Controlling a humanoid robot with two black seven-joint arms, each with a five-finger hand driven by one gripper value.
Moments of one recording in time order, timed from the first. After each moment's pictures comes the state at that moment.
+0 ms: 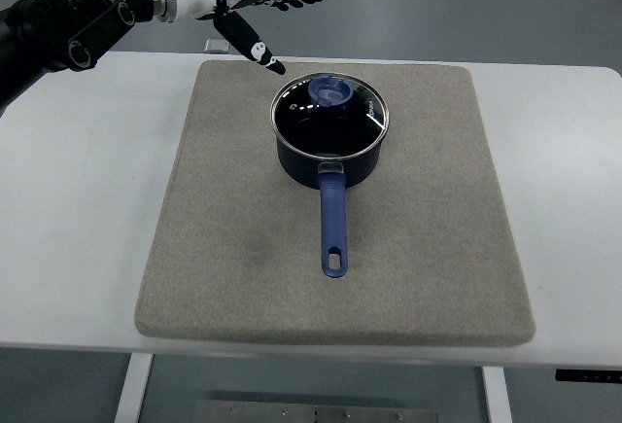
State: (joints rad) left arm -1.45 0.22 0.20 -0.33 0.85 -0.45 -0.61; right arm 0.00 0.00 -0.05 0.25 0.00 -0.11 0.20
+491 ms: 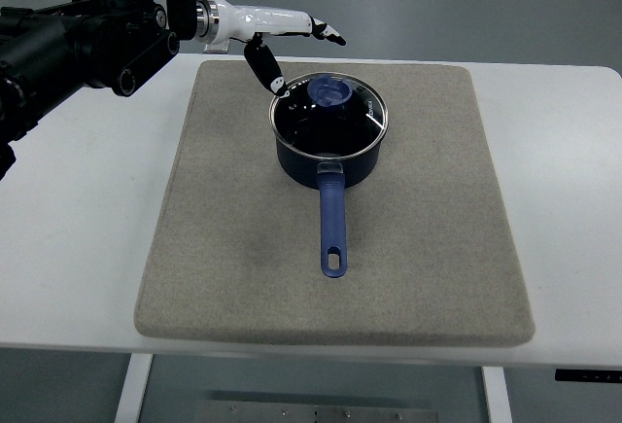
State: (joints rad) left arm -1.47 0.11 0.29 -0.33 0.99 -0.32 -0.61; right arm 0.00 0.00 -0.05 0.25 0.00 -0.11 0.20
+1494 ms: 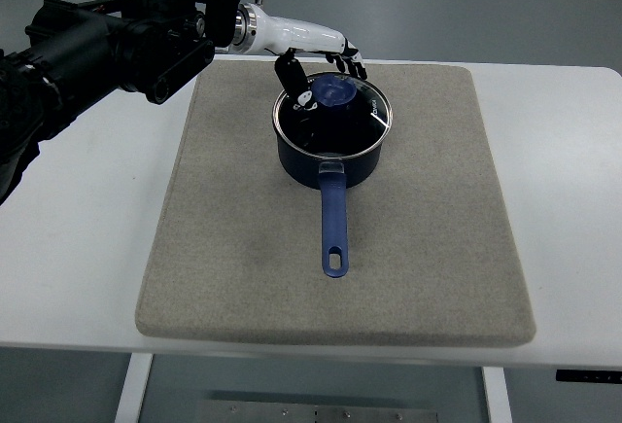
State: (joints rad) left arm -1.51 0.04 0.39 -0.33 0.99 -0.32 -0.61; right arm 0.00 0.00 -0.05 0.25 0.00 -0.12 0.20
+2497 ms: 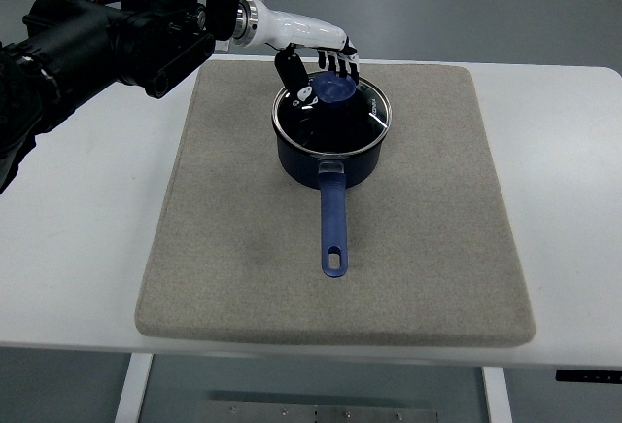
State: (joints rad) left arm -1.53 0.04 0.41 -0.34 1.00 -0.32 -0.61; right arm 0.00 0.00 -0.05 0.25 0.00 -0.12 0.20
